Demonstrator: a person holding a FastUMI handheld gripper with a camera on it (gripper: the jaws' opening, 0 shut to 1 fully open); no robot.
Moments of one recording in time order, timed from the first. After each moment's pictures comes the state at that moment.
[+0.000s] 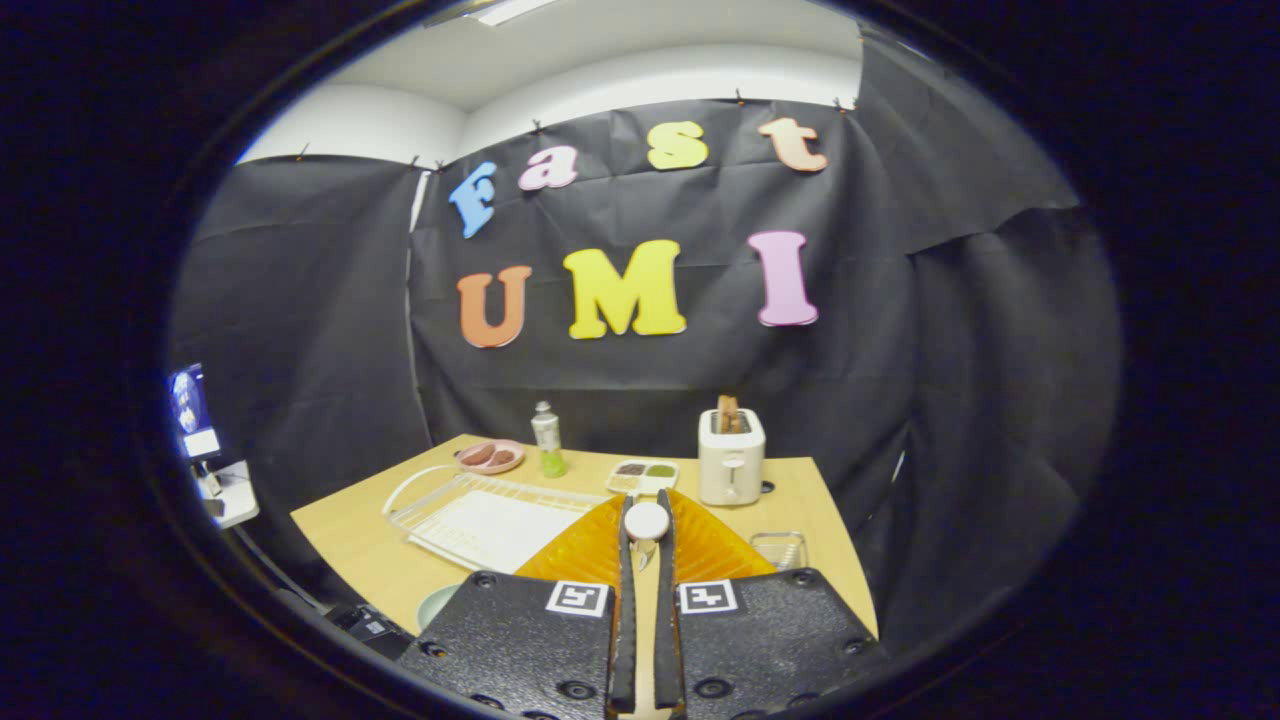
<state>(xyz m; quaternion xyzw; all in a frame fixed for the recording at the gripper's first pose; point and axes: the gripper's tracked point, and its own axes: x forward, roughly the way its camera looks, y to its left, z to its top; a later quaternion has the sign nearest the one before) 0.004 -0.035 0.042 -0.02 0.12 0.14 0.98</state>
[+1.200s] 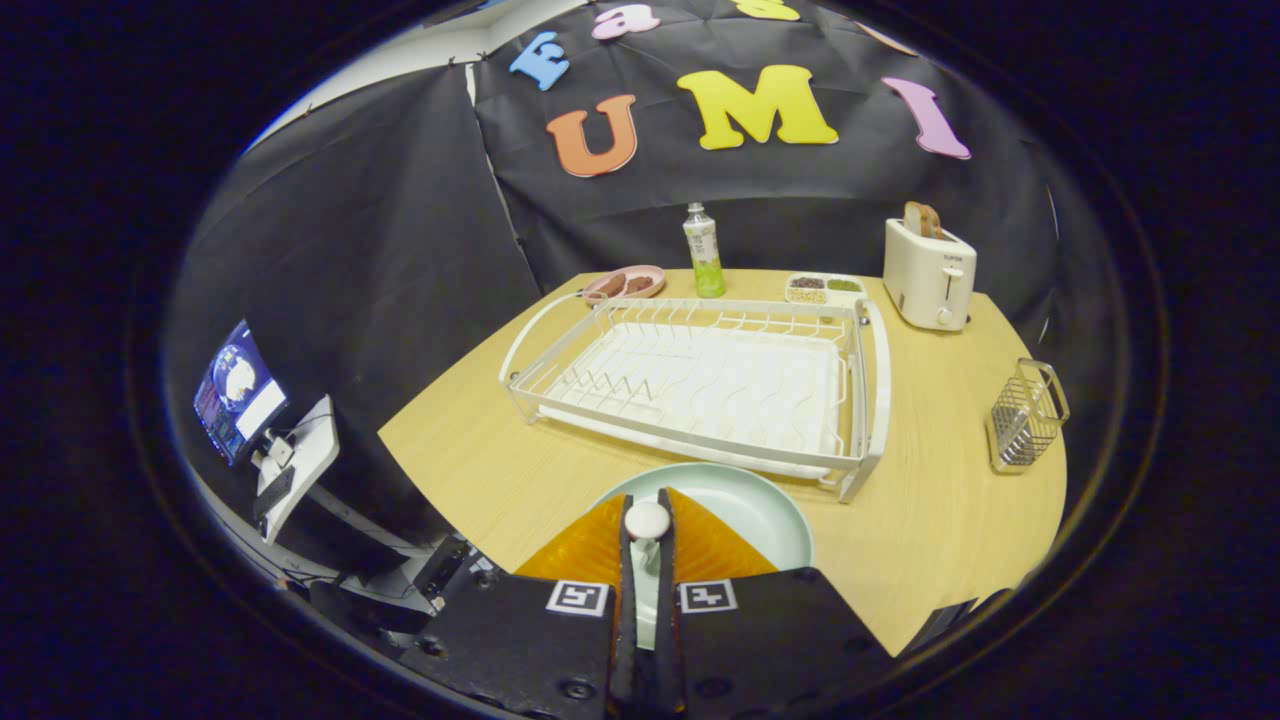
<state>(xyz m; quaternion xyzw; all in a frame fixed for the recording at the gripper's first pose) -0.008 0.135 -0.131 -0.03 0.37 0.24 0.90</state>
